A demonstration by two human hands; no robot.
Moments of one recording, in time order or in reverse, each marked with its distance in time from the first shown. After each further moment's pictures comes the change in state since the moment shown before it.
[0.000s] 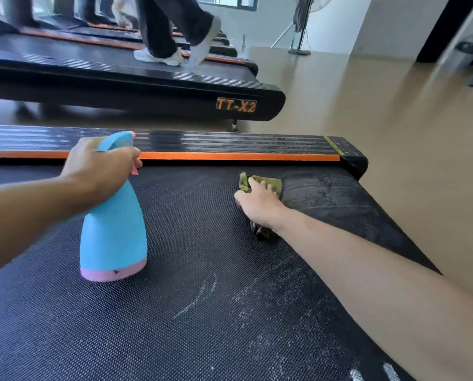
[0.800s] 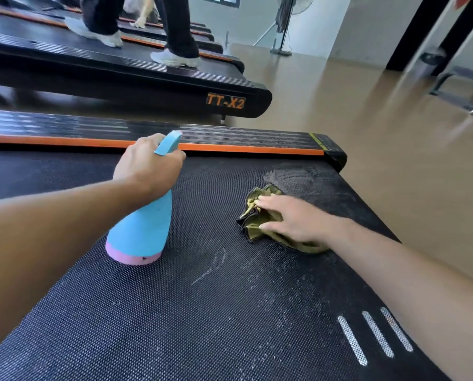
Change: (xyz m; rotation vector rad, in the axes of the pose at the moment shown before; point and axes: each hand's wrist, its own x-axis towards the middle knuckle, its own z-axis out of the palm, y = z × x) left_hand -0.036 0.005 0.012 0.141 -0.056 0.236; right_hand -0.090 0.049 -0.027 -0.348 -0.067 -0.338
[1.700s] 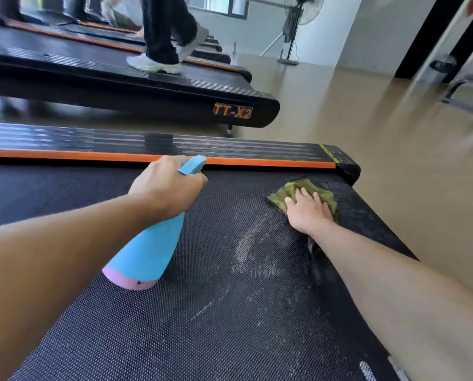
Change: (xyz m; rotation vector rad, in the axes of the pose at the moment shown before) left_hand 0.011 0.011 0.016 0.056 -0.172 0.029; right_hand 0.092 0.057 0.019 -0.020 0.167 0.634
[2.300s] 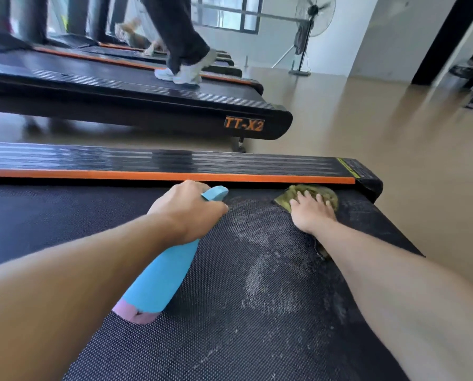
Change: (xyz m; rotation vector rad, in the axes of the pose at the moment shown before) left_hand 0.023 0.003 0.018 0.050 -0.145 -0.025; right_hand 0.068 -0.024 0.002 -0.024 0.005 -0.059
